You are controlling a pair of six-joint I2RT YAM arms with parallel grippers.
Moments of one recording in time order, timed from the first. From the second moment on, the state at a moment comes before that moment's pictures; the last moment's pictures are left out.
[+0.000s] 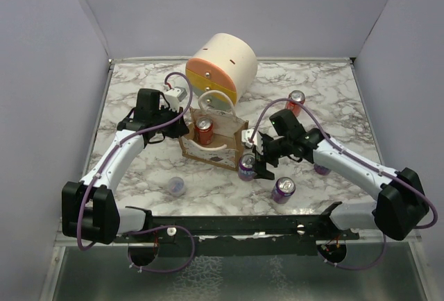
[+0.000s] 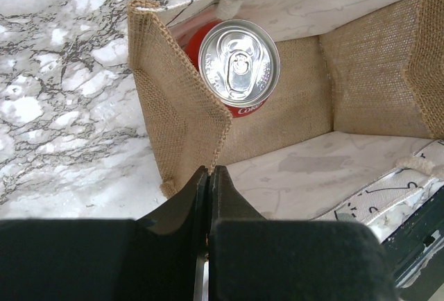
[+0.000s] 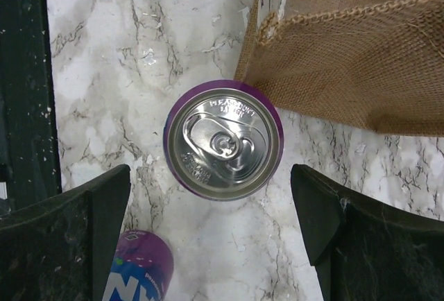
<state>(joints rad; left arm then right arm) -0.20 1.28 0.94 -0.45 0.49 0.01 0.64 1.27 0.88 -0.55 -0.59 -0.71</state>
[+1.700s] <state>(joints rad) -0.20 1.31 0.97 -0.45 0.50 0.04 0.64 1.33 1.48 -0.62 -0.59 -0.61</state>
